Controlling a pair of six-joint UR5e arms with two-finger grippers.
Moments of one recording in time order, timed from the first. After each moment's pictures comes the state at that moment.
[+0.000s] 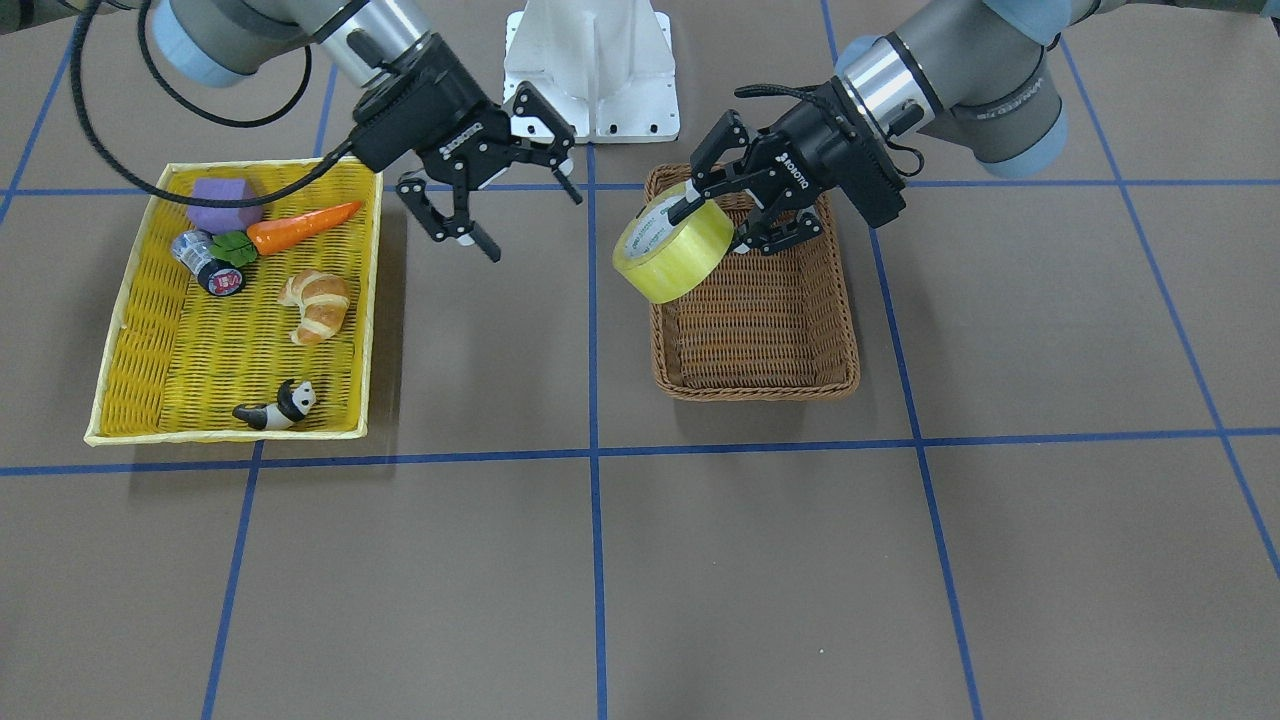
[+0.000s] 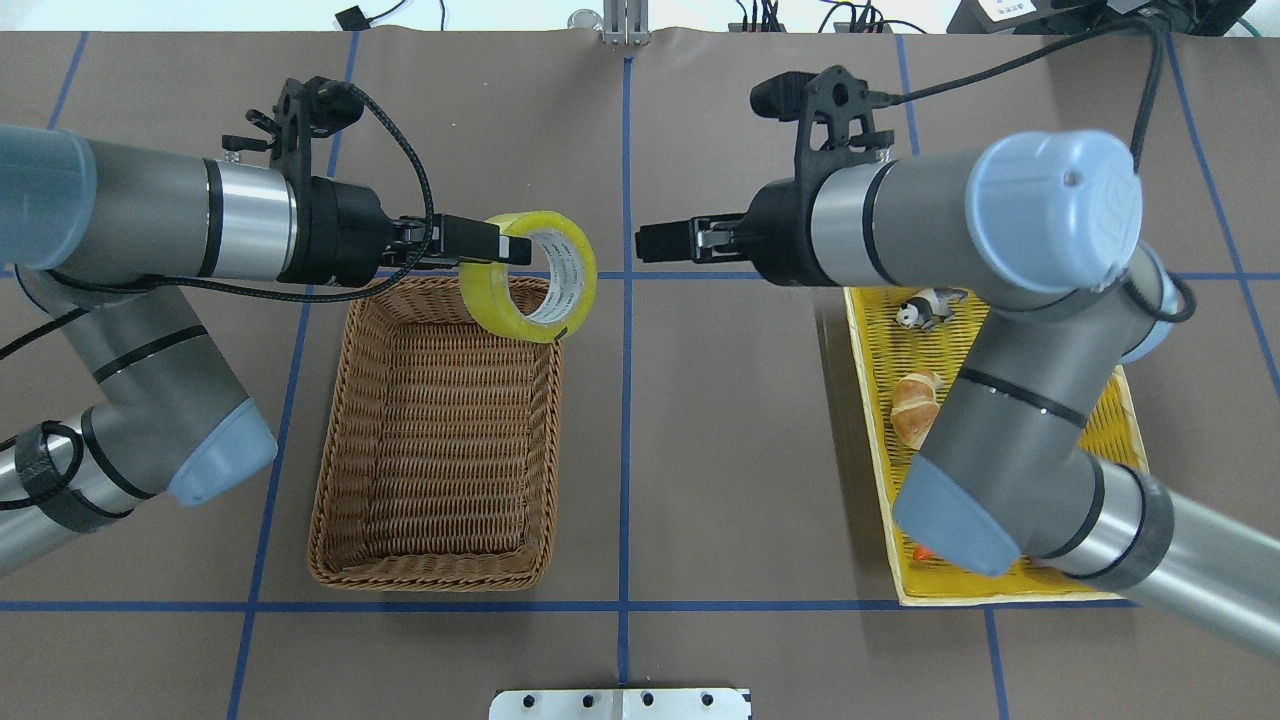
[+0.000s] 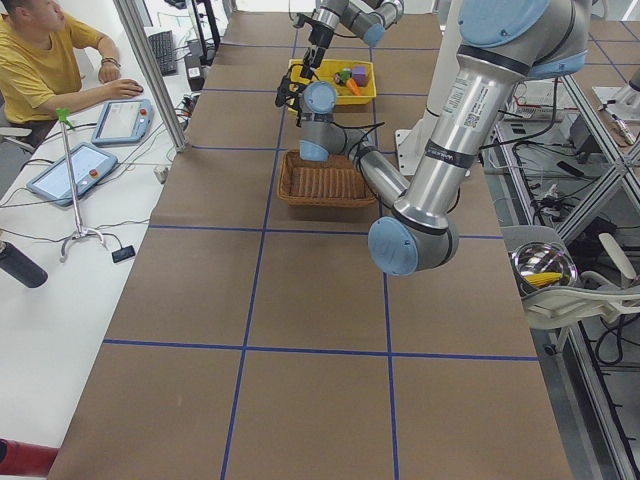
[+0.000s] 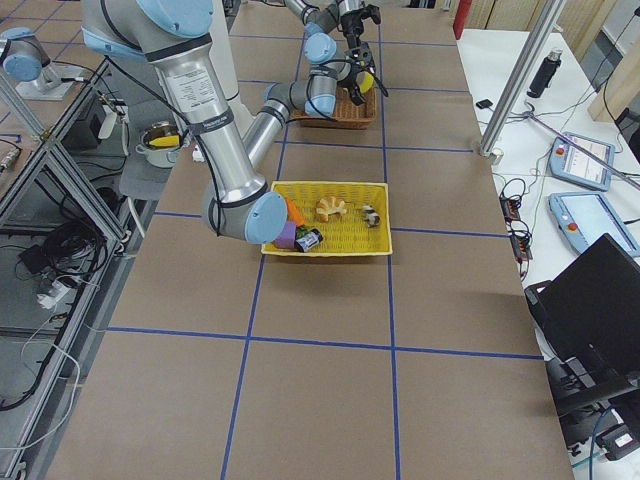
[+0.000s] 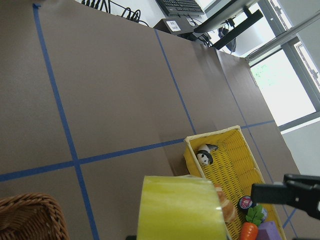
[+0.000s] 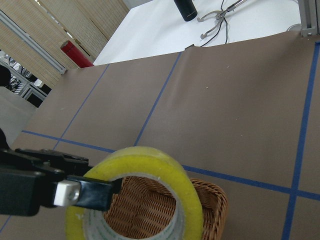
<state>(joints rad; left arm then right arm) -0.74 -2.00 -1.77 -2.61 -2.05 -1.35 0.69 -1.06 1.95 -1.14 1.84 1.12</state>
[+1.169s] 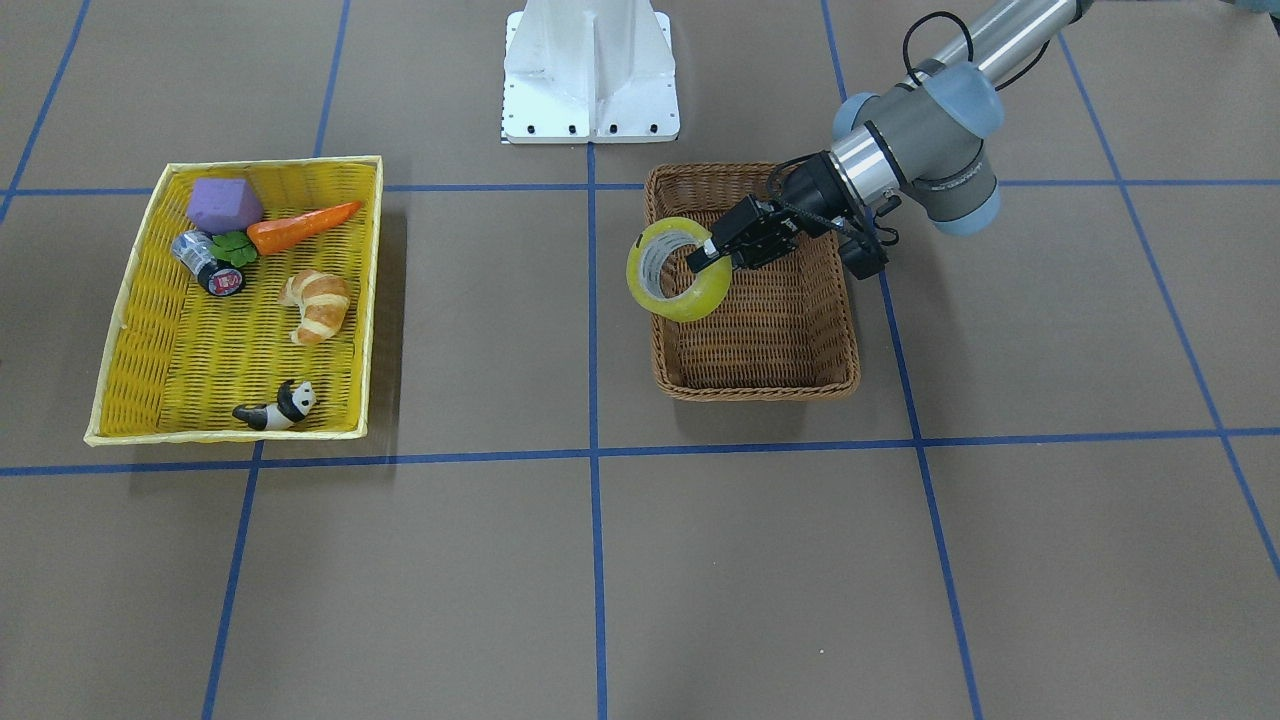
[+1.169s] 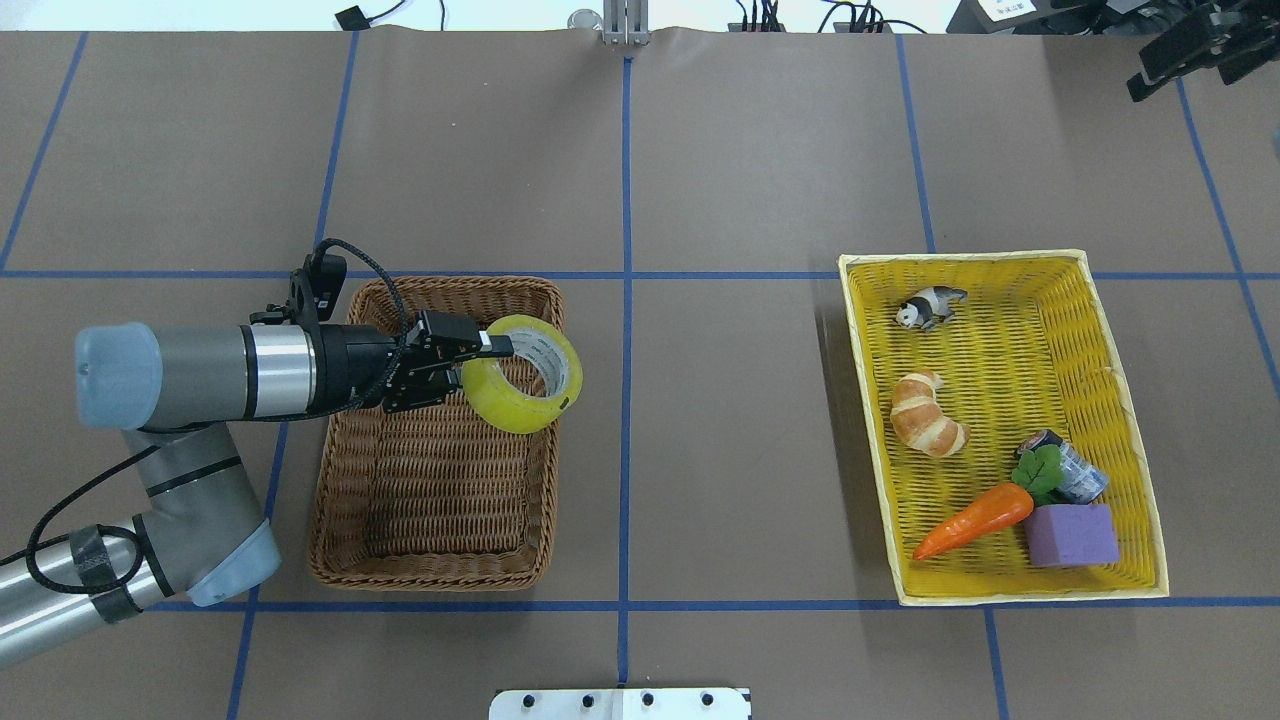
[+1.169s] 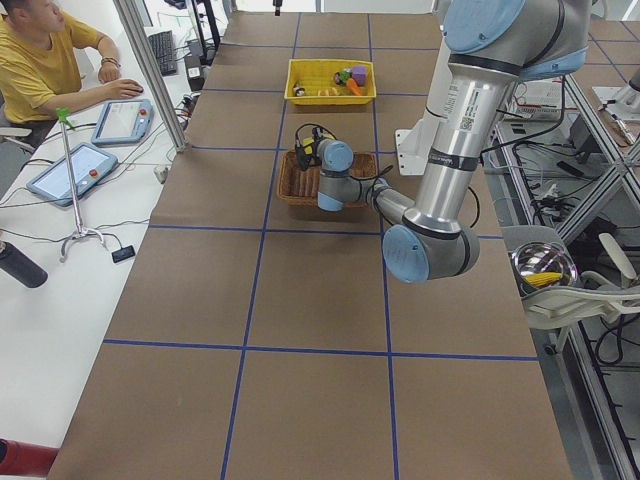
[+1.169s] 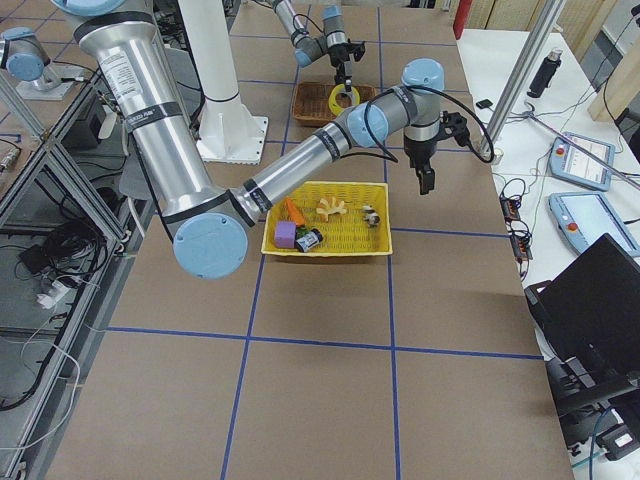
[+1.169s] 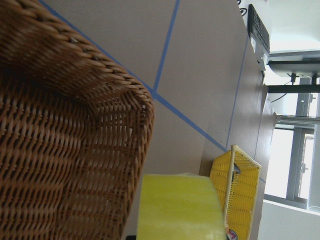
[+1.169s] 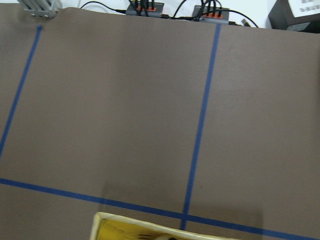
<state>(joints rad) -0.55 -1.88 -1.54 -3.06 -1.84 -1.92 1.34 -1.21 1.81 -1.71 2.28 0.26</state>
